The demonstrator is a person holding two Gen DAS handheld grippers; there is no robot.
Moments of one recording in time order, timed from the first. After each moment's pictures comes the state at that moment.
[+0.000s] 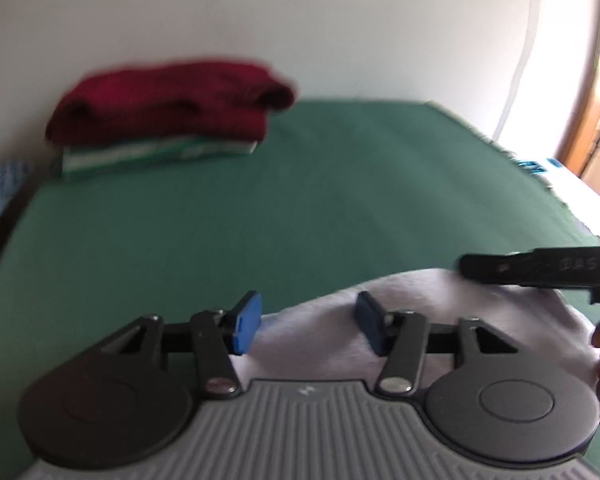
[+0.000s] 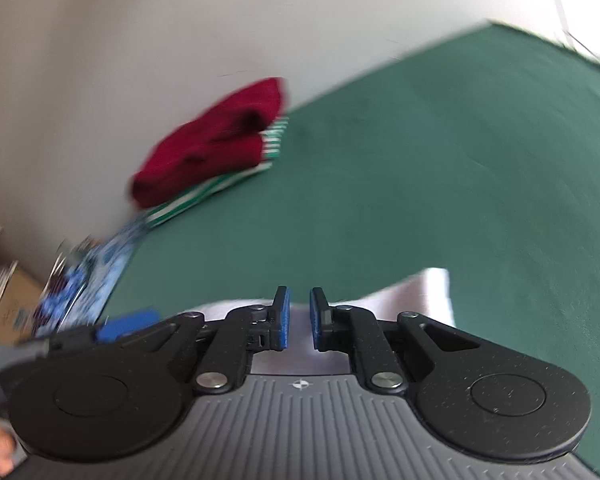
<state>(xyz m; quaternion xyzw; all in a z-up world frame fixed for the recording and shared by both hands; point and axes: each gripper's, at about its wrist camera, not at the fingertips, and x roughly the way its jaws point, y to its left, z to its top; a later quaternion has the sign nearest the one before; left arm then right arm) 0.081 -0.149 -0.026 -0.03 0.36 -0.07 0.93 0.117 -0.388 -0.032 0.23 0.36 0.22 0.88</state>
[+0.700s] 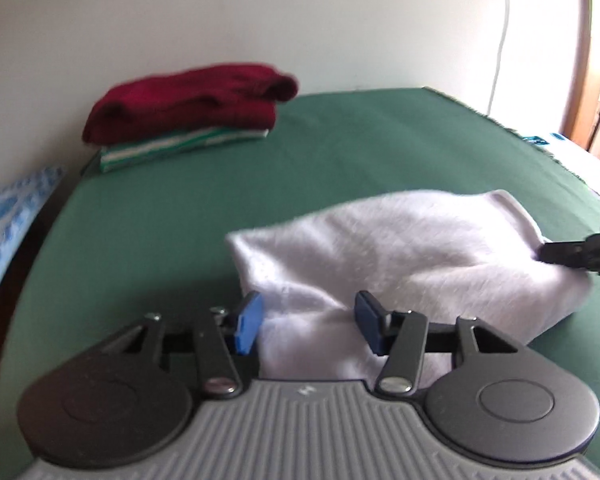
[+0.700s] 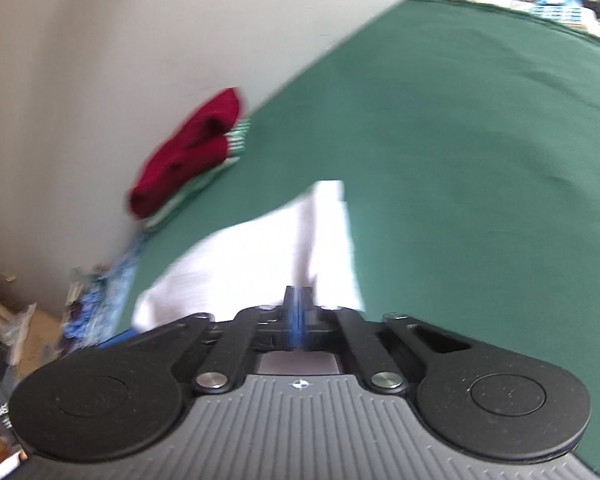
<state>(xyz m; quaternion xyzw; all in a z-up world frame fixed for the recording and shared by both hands) -0.010 -0.141 -0.020 0.04 0.34 -0.04 0.94 0.030 -0.453 -0.044 0.29 0.37 0.19 0.86</state>
